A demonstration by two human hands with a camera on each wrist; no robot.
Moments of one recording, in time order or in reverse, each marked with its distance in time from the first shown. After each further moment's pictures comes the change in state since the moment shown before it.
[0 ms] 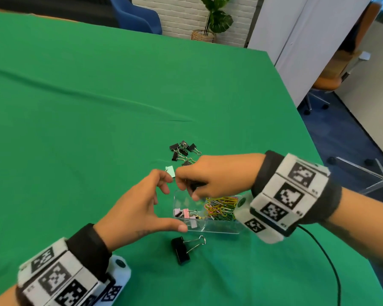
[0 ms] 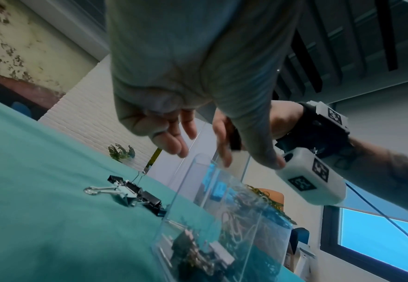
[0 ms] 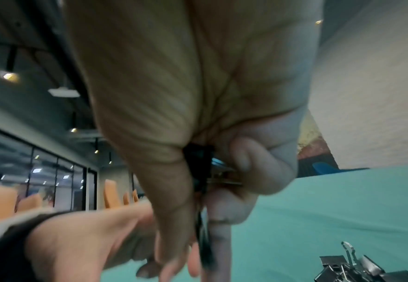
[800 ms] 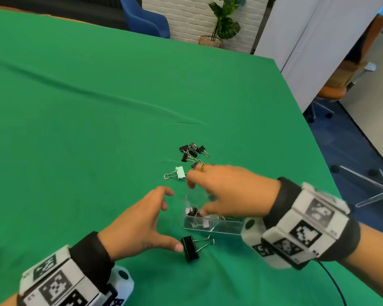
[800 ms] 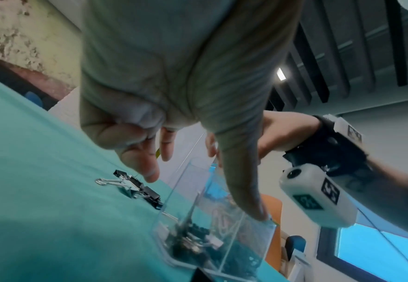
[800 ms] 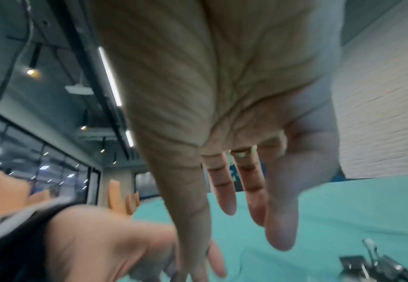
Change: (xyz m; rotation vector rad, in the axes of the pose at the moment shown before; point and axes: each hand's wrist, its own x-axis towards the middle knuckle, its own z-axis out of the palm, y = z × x) left_hand -0.024 -0.010 -0.004 0.084 -0.212 -0.112; right_hand -0.008 -0.024 0.021 -0.202 0.231 0.136
